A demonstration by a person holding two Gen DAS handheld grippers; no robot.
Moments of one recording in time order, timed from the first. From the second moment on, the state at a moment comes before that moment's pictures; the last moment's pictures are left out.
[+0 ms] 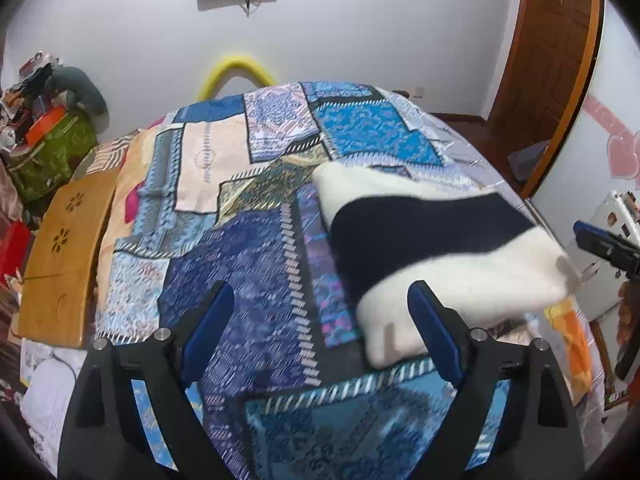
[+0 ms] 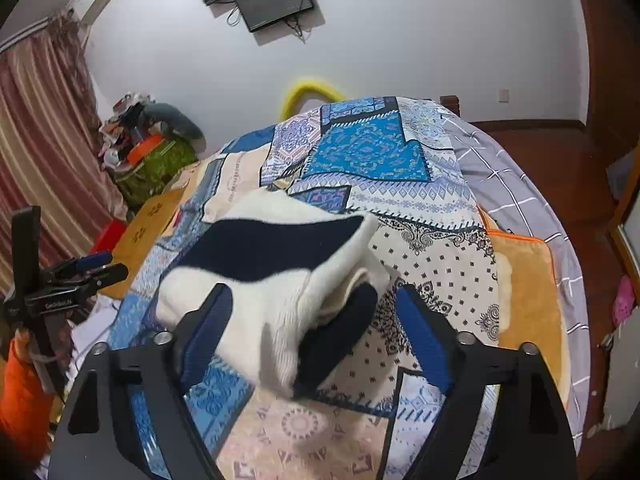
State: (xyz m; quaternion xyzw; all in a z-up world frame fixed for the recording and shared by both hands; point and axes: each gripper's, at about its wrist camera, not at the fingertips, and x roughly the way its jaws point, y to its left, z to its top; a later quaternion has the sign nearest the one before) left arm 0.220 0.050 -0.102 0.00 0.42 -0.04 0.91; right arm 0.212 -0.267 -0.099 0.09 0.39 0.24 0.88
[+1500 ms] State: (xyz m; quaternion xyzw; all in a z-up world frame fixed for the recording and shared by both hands) left arm 0.323 0.036 -0.178 -0.27 0.55 -0.18 0.77; right arm 0.269 -0.239 -0.168 0.19 0.50 0.32 0.78
